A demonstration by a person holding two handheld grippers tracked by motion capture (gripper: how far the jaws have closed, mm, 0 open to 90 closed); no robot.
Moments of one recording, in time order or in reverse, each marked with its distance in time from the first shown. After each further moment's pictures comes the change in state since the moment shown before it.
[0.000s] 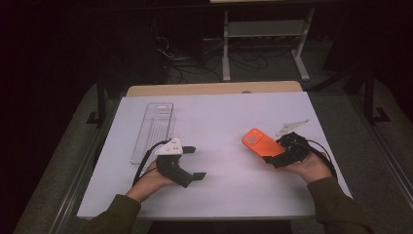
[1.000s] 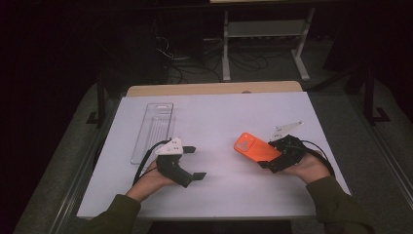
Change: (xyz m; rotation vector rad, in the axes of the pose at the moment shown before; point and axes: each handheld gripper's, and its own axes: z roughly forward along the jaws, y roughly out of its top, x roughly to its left) left arm 0.002 0.001 0.000 0.018 0.005 0.025; right arm 0.016 0.009 -0.002 -0.010 0.088 -0.135
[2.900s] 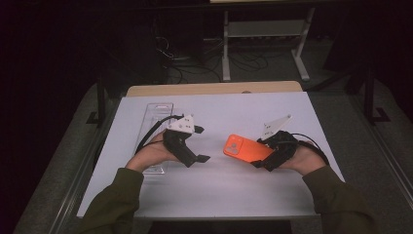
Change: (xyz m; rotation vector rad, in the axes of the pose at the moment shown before) left arm 0.024 0.073 0.006 0.115 -0.074 0.183; right arm 0.004 0.030 0.003 0.015 0.113 -0.197
